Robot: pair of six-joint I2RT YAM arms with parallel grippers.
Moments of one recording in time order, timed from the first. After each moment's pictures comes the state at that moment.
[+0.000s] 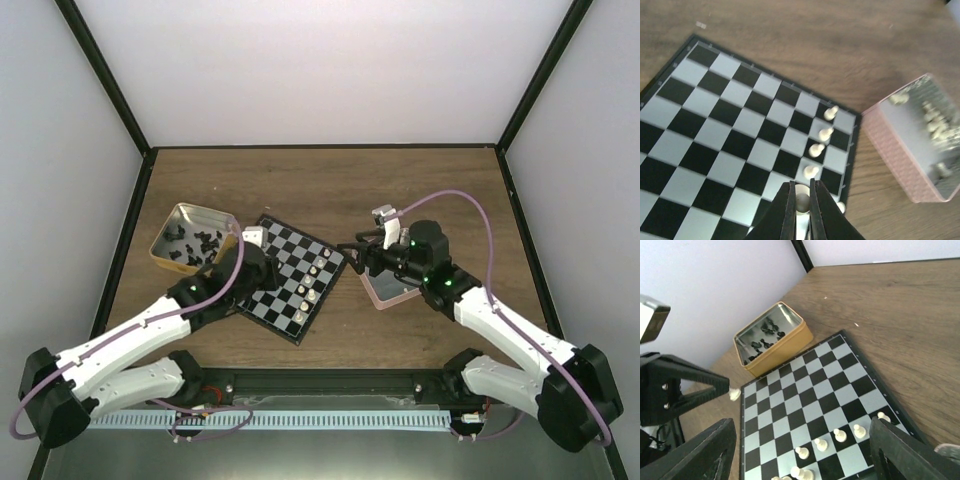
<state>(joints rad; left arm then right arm) -0.83 0.97 0.74 -0.42 -0.27 -0.66 0.56 1.02 0.61 0.12 -0.44 0.35</state>
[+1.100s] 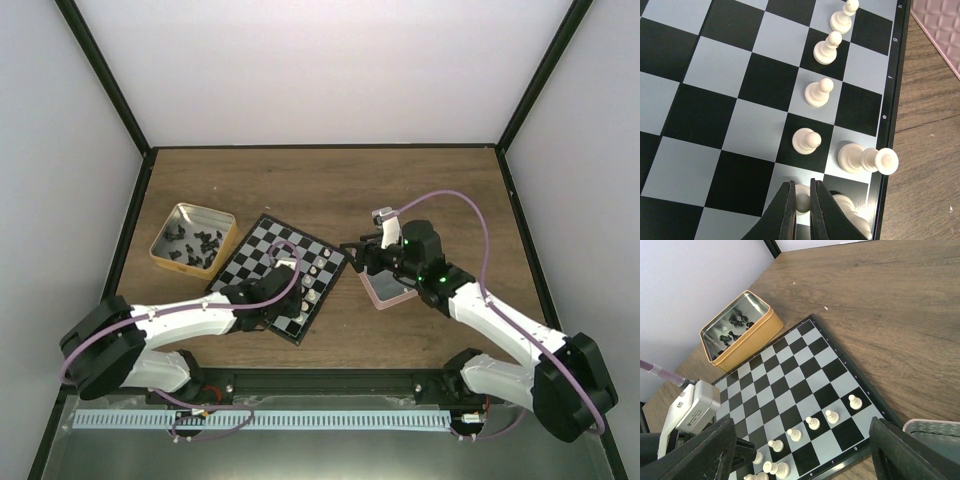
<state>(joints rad) -0.95 1.32 0.58 -0.21 -0.21 -0.68 0.56 1.08 0.61 0.08 -0.33 0.36</state>
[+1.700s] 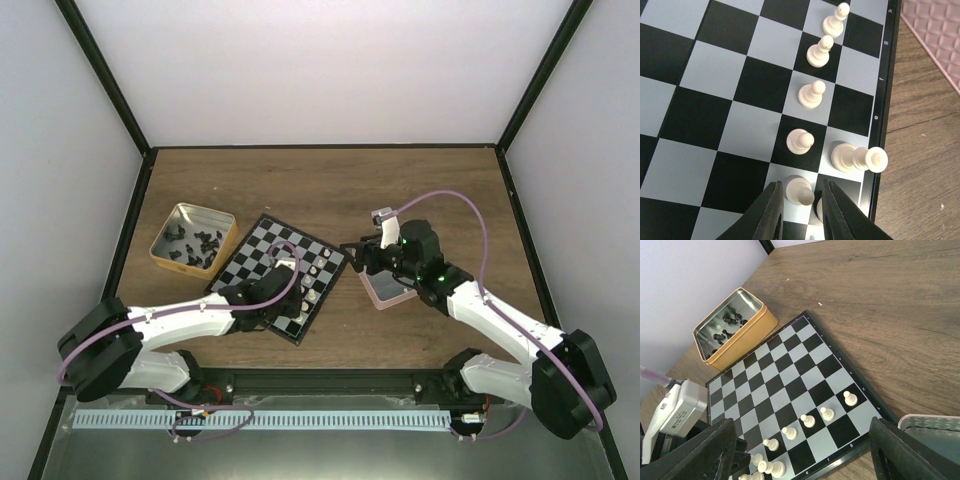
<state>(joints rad) -0.95 1.32 0.58 -0.20 -0.20 -0.68 0.56 1.10 0.61 0.07 -0.31 0.36</state>
